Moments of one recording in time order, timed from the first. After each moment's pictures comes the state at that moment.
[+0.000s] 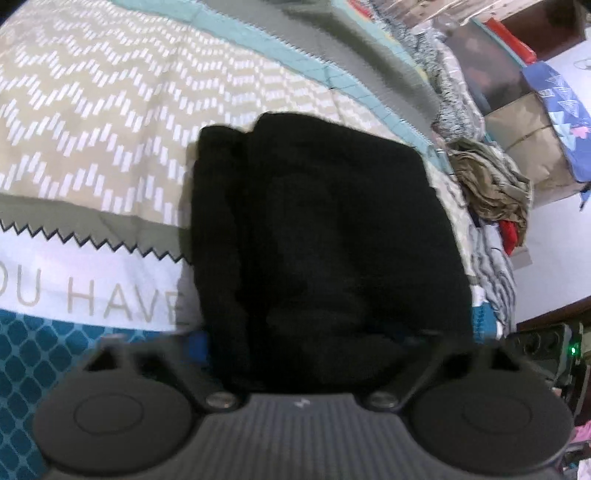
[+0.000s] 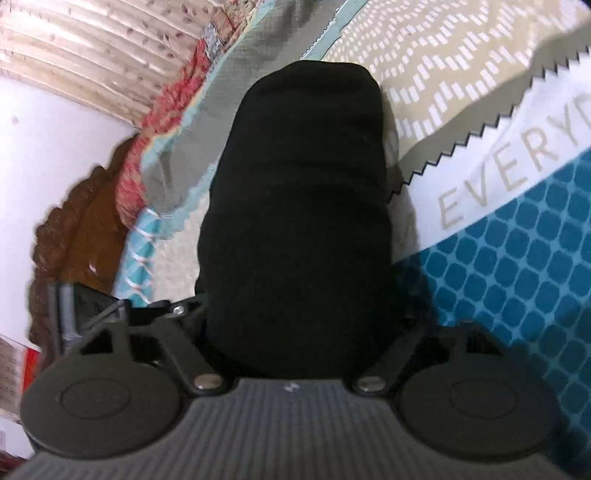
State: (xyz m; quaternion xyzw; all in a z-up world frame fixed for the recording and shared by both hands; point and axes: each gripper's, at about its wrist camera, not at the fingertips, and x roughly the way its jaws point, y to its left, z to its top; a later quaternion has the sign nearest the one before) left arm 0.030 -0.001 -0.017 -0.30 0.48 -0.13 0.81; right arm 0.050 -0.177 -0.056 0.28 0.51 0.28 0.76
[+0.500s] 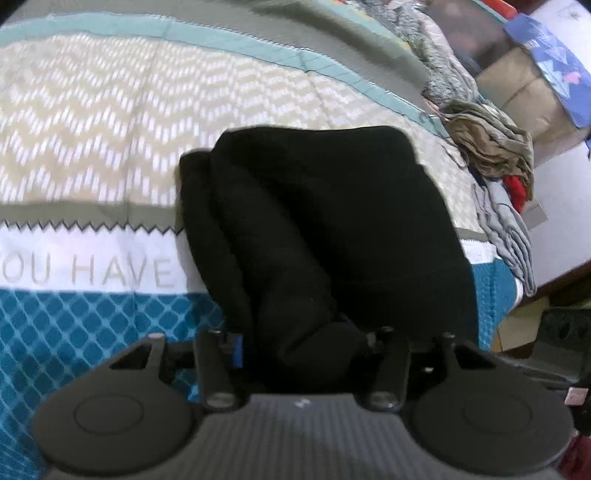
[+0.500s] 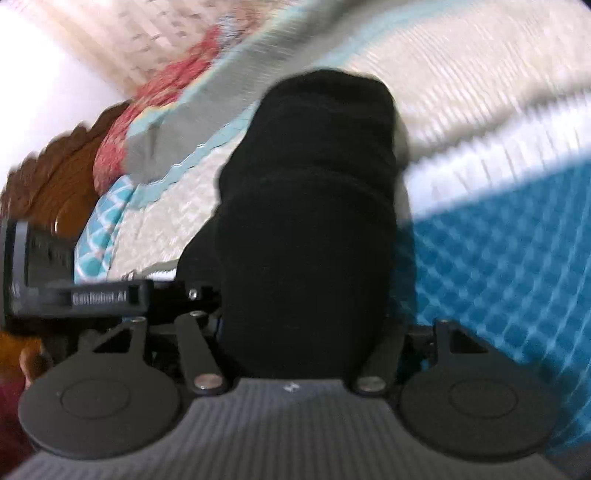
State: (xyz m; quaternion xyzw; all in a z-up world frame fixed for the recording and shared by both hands) left arm 0.007 -0.025 -0.003 -0.23 0.49 -0.13 0.83; right arm 0.014 -0.167 -0.047 0.21 0.49 0.25 0.80
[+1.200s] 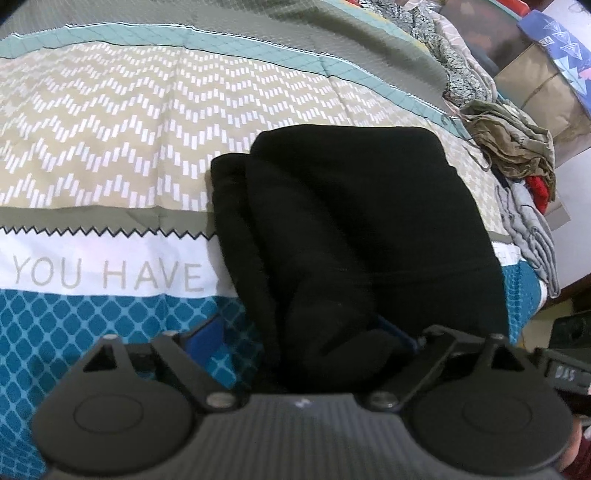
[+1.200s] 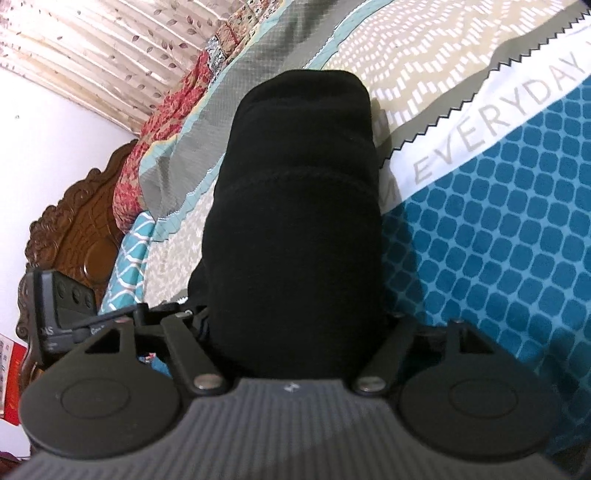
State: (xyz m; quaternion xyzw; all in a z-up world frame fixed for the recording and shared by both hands) left arm 0.003 -0.024 0.002 -0.19 0.50 -0.09 0.84; right arm 0.012 -0.189 -0.048 0.29 0.48 0.26 0.78
